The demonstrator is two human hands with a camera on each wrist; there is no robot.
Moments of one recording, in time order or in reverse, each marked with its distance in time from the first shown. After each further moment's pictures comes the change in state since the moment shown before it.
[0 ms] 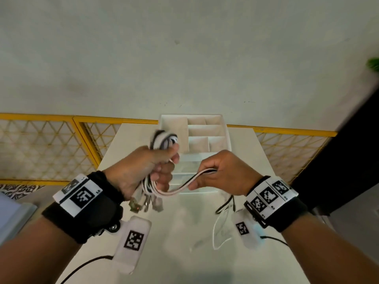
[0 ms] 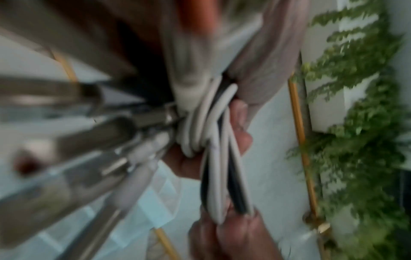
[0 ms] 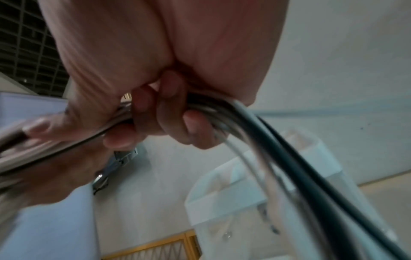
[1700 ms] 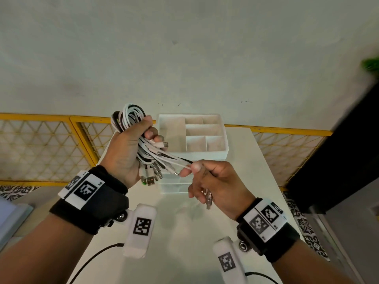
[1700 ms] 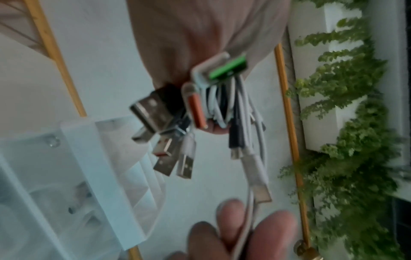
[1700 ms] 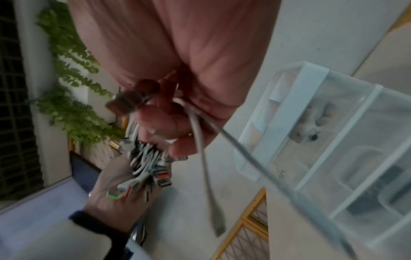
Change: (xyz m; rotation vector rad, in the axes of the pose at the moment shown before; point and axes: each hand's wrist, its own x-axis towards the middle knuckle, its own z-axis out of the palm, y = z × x) left_hand 0.009 0.011 0.000 -0.471 0.183 0.421; right_hand -0.017 0.005 0.043 0.691 0.160 -0.146
